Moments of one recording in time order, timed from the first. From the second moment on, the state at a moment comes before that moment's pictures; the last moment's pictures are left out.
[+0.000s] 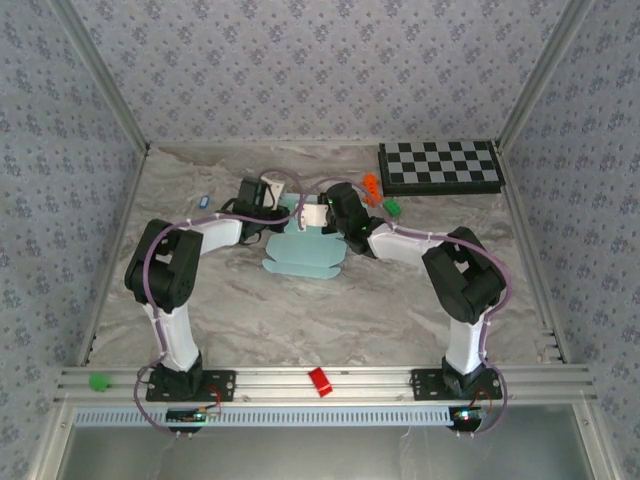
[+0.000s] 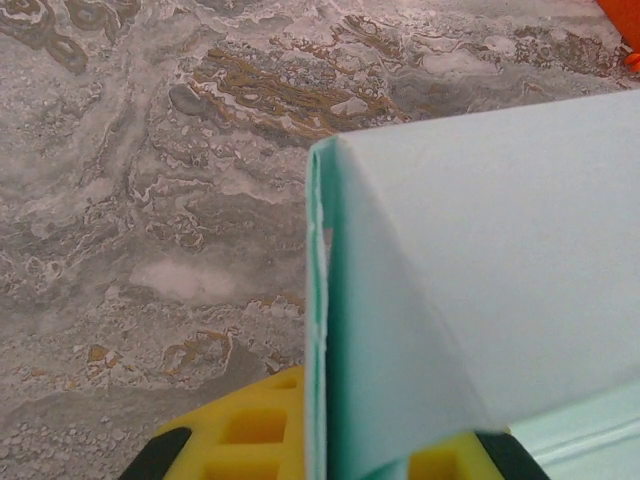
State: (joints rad) left arm -0.39 1.88 1.09 0.04 0.17 -0.13; right arm 0.67 1.87 1.15 0.23 0.15 -1.16
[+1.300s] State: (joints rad) left arm -0.44 1.65 1.11 -0.44 -0.05 -0.47; right arm 0.62 1.61 1.44 -0.44 0.18 -0.07
